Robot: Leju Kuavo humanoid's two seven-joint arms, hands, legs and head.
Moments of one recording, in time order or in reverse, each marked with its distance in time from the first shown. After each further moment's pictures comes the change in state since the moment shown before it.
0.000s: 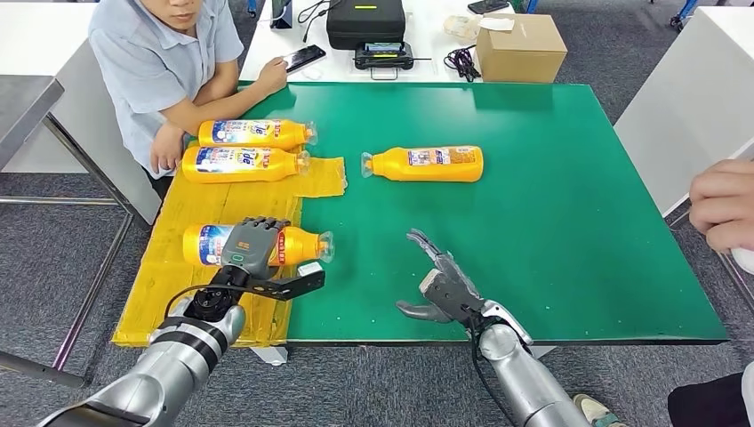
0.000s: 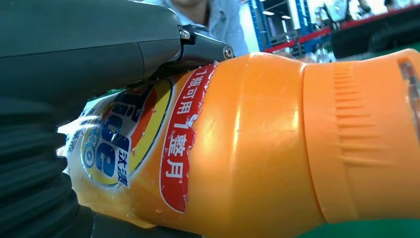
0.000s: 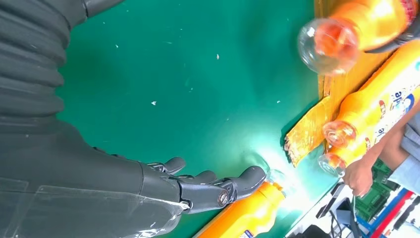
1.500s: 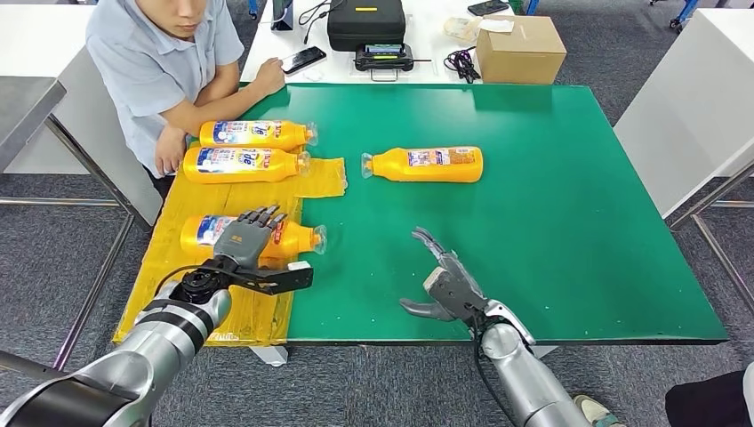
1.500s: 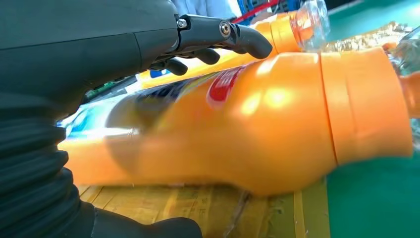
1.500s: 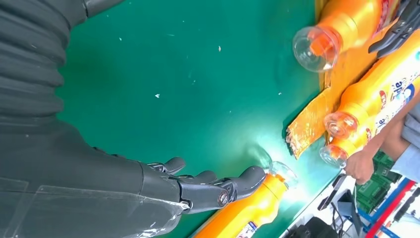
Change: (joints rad) left arm -0.090 0.043 -0.073 0.108 0.103 -0.185 -0.102; right arm 0.002 0.005 -0.035 0.006 0.011 -0.002 -0.010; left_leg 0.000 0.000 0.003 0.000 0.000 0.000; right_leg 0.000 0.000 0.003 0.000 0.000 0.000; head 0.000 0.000
